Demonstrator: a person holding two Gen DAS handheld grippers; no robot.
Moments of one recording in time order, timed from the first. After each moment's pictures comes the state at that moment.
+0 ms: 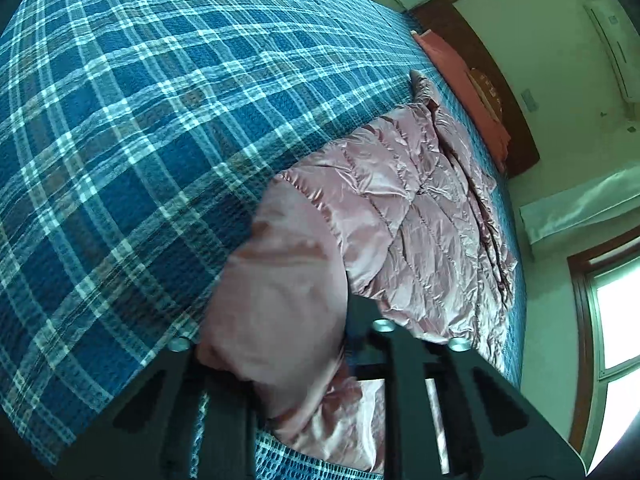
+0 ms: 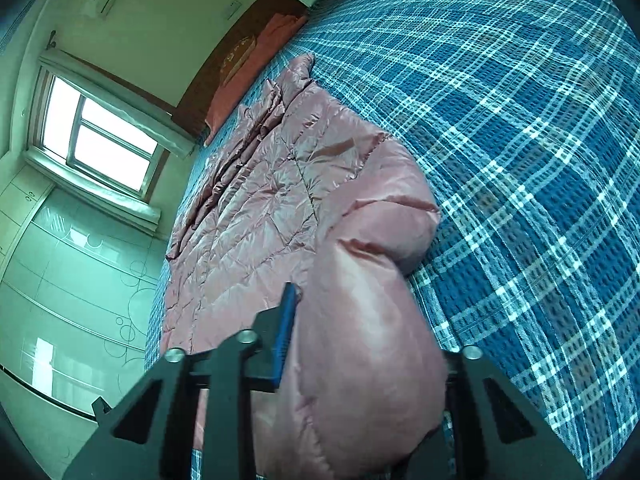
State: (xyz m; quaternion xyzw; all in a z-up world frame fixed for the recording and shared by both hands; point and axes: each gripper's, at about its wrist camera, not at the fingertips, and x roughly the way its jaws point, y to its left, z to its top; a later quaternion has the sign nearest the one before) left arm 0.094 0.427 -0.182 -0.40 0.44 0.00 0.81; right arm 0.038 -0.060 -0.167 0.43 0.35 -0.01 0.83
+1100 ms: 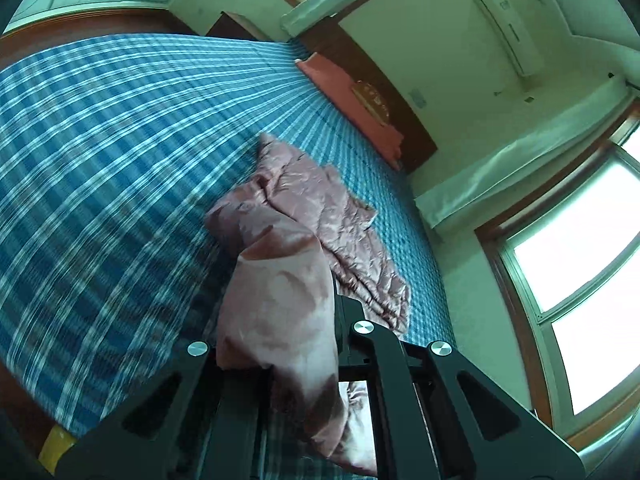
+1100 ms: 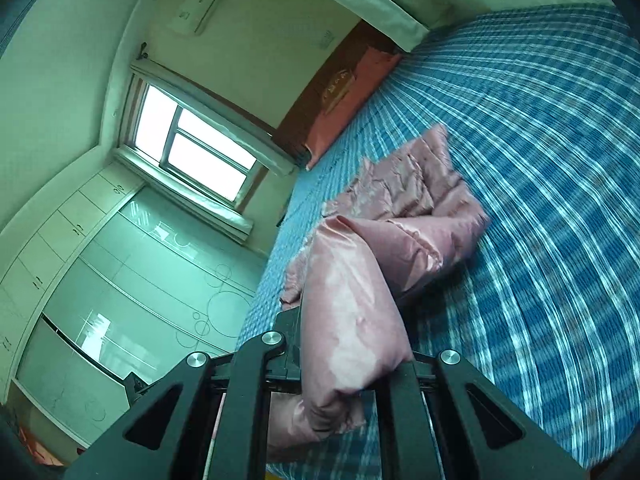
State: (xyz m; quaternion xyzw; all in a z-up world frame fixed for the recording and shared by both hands) left arm 0.037 0.432 -0.036 -0.37 0.34 -0.15 0.85; right arm -0.022 -0.059 -0.039 0.43 0.23 0.13 0.86
